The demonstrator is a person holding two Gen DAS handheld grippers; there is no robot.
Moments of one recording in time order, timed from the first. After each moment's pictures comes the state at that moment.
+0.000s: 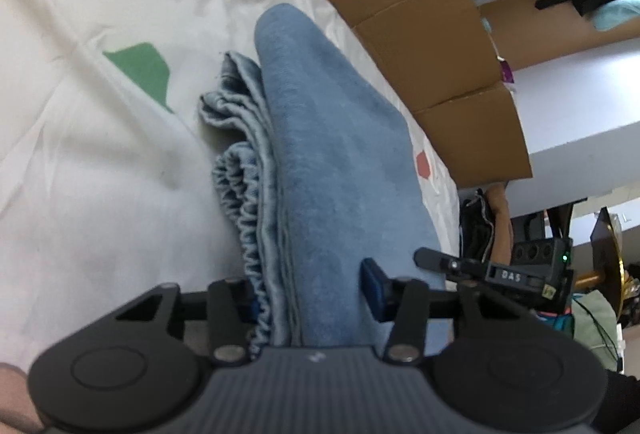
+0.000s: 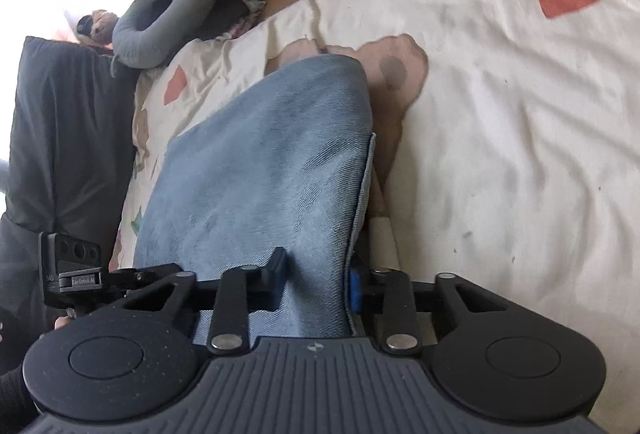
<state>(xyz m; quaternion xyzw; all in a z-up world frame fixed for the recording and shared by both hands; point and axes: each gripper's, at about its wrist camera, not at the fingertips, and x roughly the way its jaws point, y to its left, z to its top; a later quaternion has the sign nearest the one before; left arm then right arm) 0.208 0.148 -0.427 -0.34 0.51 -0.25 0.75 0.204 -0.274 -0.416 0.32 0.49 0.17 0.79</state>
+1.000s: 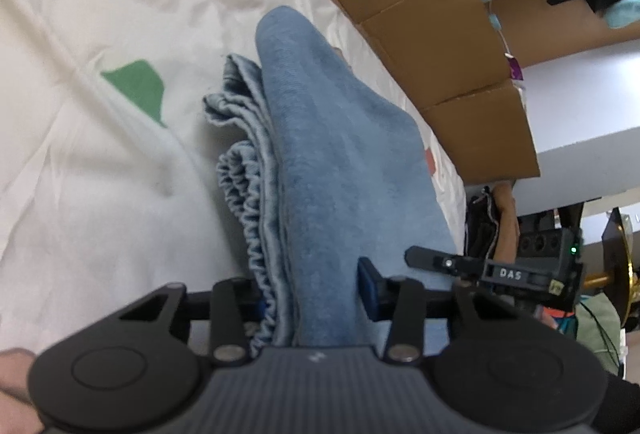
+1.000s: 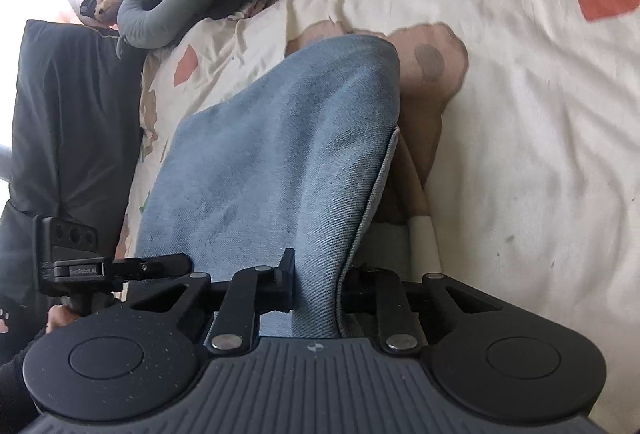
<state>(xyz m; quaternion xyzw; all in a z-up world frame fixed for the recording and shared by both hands) 0.211 0.136 -0.392 -0.33 0.54 -0.23 0.74 0.217 -0.253 -0.402 0.31 0.52 0.18 0.78</state>
